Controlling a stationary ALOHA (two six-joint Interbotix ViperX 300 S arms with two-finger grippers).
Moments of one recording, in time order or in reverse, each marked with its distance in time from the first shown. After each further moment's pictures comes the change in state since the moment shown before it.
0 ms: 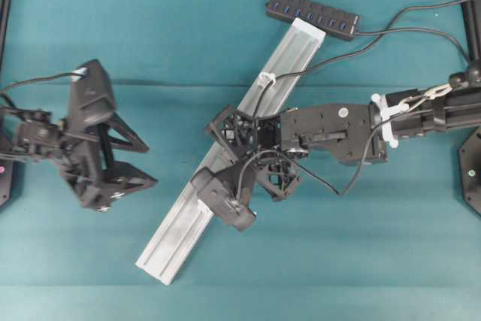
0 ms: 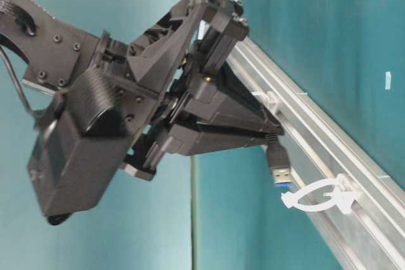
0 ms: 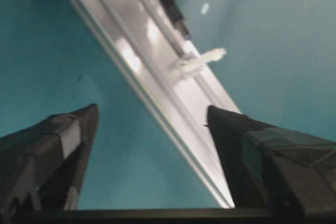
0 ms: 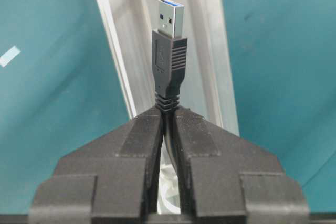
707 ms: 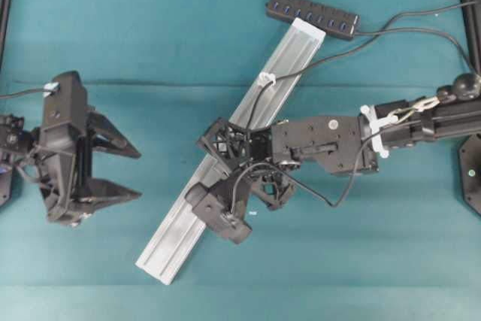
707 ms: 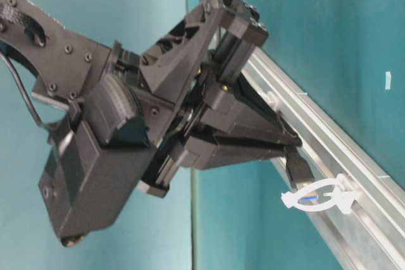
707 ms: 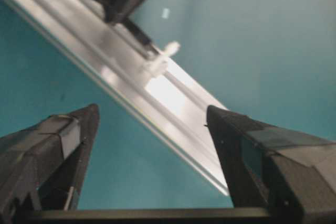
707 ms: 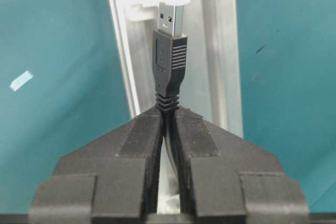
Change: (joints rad) left arm -0.080 -0.091 0.011 -0.002 0.018 0.118; right arm 0.031 0.038 -0.044 0.000 0.003 -0.006
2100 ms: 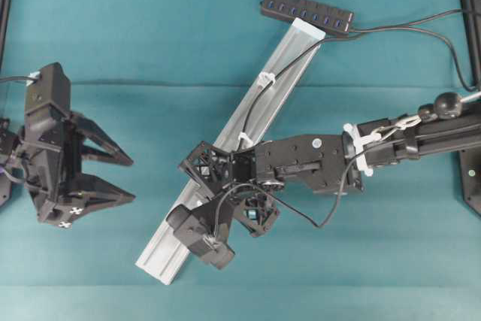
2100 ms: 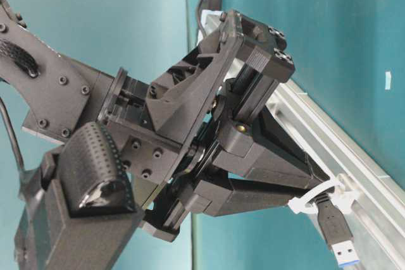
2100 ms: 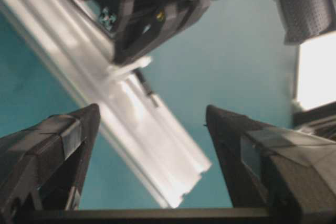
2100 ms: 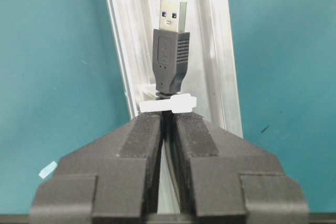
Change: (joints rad) left arm -0.020 -0.025 0.063 0.002 -0.158 -0.278; right arm 0.052 0.054 -0.087 0.117 -0.012 -0.003
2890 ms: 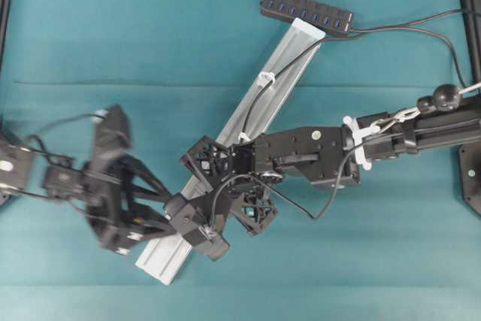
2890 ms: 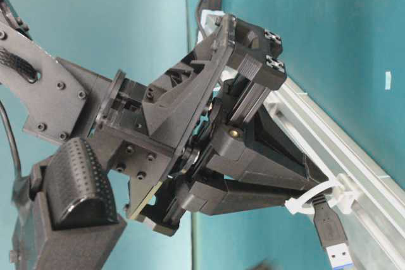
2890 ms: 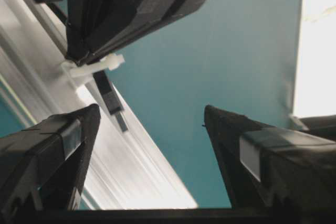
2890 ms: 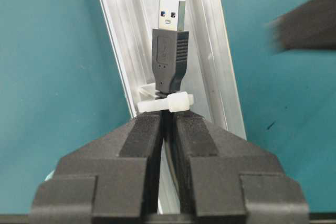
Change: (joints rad) left arm -0.061 0.448 -0.074 0.000 -0.299 -0.118; right arm -0.018 -0.002 0.002 0.060 0.000 0.003
